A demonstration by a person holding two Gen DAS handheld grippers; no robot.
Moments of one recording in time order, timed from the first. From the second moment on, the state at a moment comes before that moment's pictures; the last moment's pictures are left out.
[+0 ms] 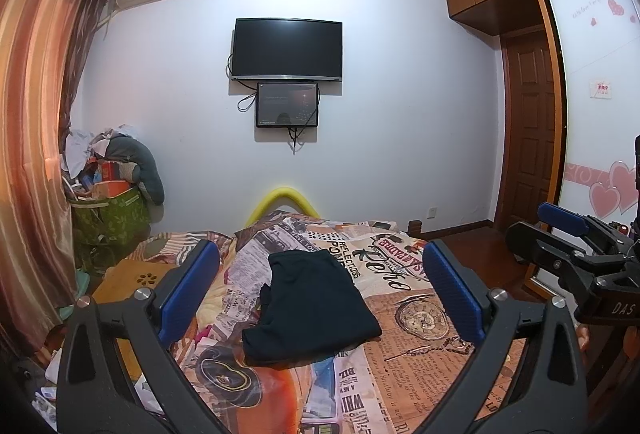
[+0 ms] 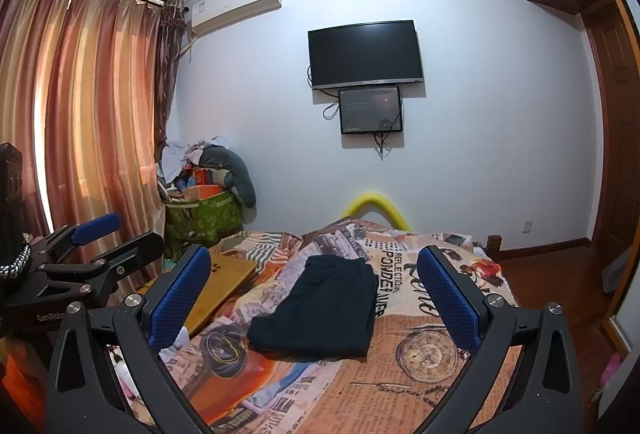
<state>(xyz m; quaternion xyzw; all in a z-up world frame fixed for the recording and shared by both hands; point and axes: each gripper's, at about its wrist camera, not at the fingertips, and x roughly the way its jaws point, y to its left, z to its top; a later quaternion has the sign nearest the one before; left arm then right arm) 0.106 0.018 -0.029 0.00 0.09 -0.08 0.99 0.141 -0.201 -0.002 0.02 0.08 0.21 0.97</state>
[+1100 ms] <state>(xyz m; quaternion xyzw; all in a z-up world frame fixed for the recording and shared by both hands) 0.107 0.022 -0.030 -0.01 0.10 -0.09 0.99 0.141 -0.205 -0.003 0.02 0.08 0.21 0.97</state>
